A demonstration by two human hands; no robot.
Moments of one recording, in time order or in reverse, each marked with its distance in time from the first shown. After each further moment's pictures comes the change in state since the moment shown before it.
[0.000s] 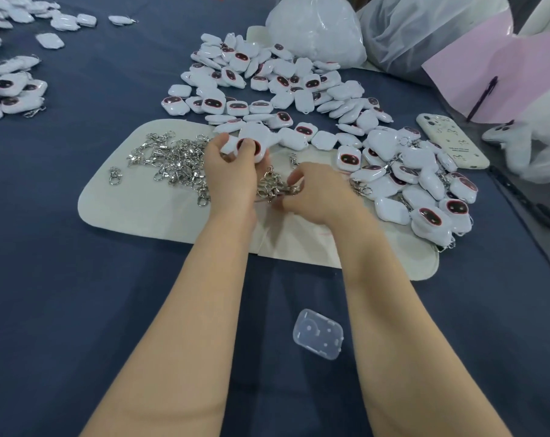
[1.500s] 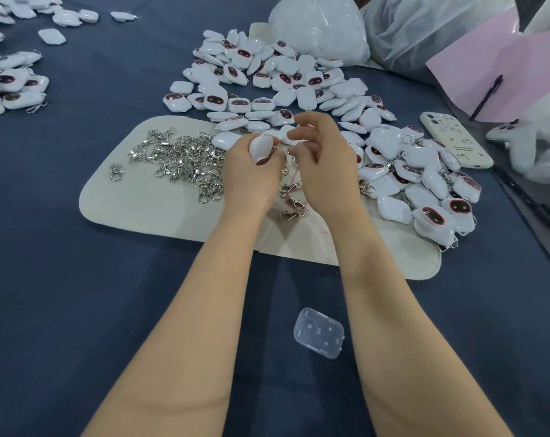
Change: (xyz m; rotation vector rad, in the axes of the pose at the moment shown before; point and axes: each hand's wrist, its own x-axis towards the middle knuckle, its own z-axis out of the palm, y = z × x) left_hand -0.007 -0.004 0.001 0.642 -0.149 0.293; right_hand 0.005 -0.004 0.006 0.614 0.437 -0.288
